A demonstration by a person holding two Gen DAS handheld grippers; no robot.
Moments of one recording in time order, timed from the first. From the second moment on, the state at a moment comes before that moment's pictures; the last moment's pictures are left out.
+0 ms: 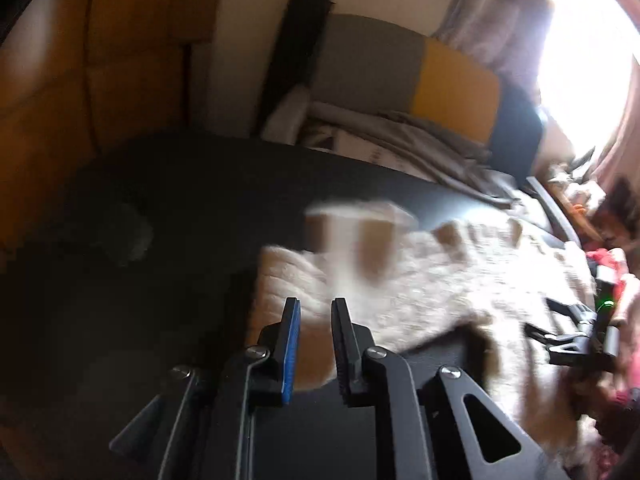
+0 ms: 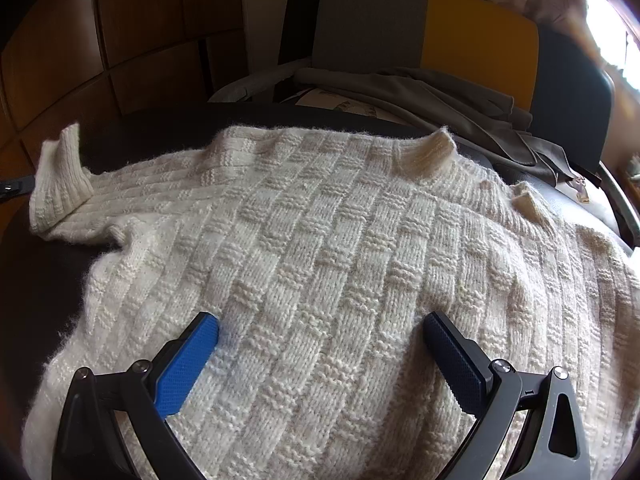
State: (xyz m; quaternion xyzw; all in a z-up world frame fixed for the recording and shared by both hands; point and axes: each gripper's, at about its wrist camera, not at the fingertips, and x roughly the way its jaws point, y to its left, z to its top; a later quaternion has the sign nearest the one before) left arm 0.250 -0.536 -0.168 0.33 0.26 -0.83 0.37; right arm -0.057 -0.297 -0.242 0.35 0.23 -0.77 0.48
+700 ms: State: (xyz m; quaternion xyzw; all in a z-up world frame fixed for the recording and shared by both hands) left arm 0.133 -0.427 -0.235 0.55 -0.09 -0.82 0.16; right arm -0.051 -0.306 -0.252 0.35 0.23 -0.77 0.49
